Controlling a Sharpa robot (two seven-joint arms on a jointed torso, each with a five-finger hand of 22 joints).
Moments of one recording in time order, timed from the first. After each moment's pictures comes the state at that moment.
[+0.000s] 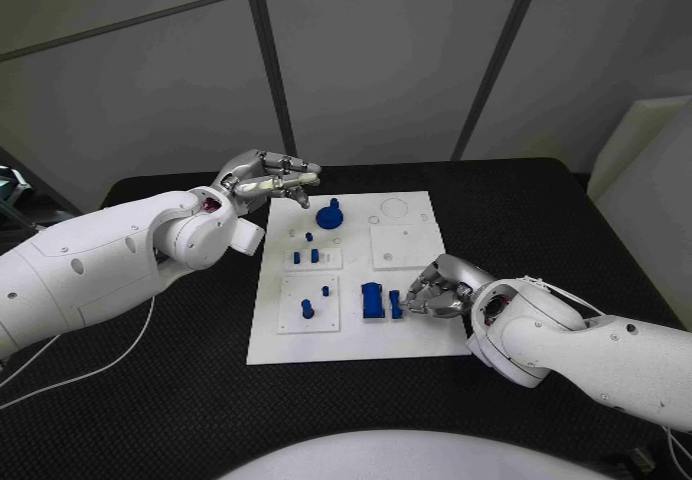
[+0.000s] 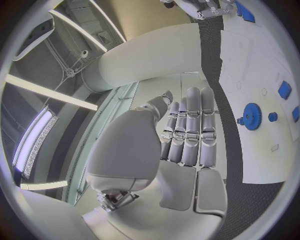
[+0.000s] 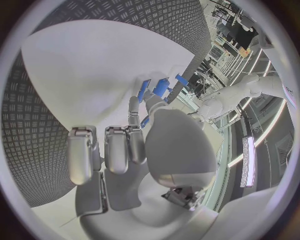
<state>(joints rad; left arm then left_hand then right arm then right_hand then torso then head) 1.11 -0.82 0.11 1.35 -0.24 -0.07 0.26 1.41 -0.14 0.39 0.01 0.06 1.03 0.15 0.09 0.18 1.15 0.09 0.14 0.18 1.18 0.02 0.63 0.56 0.19 1.05 0.13 0.47 0.86 0.95 -0.88 0.01 1.79 -1.31 -0.43 -0.56 1.28 -0.14 0.16 0.16 0.16 1.20 0.02 0.07 0.67 1.47 -0.05 1.45 1.31 1.47 -0.11 1.48 1.31 0.02 1.46 0.01 1.54 1.31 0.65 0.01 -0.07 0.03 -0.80</state>
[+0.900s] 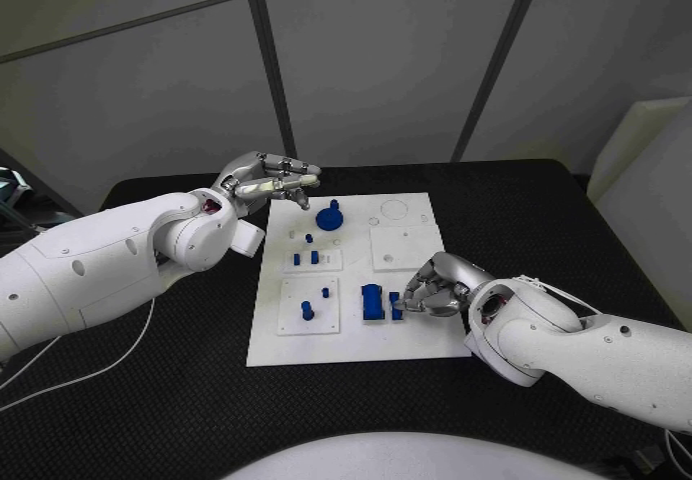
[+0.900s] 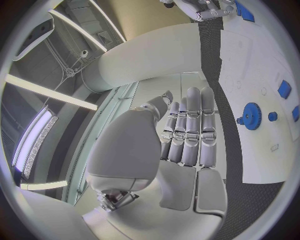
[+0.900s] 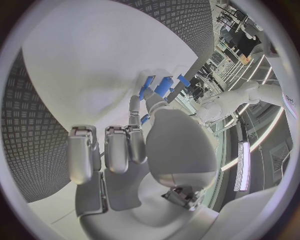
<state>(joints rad) 1.11 -0.82 0.11 1.35 -0.24 -0.07 0.26 1.41 -0.14 0.39 0.01 0.06 1.03 0.15 0.09 0.18 1.15 0.09 0.14 0.18 1.18 0.02 0.63 0.56 0.19 1.05 0.13 0.47 0.86 0.95 -0.87 0.01 1.78 -1.36 -0.44 -0.51 1.24 -0.16 0.13 0.15 0.16 1.22 0.02 0.07 0.67 1.46 -0.05 1.42 1.31 1.46 -0.11 1.46 1.31 0.02 1.46 0.01 1.52 1.31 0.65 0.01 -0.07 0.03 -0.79</state>
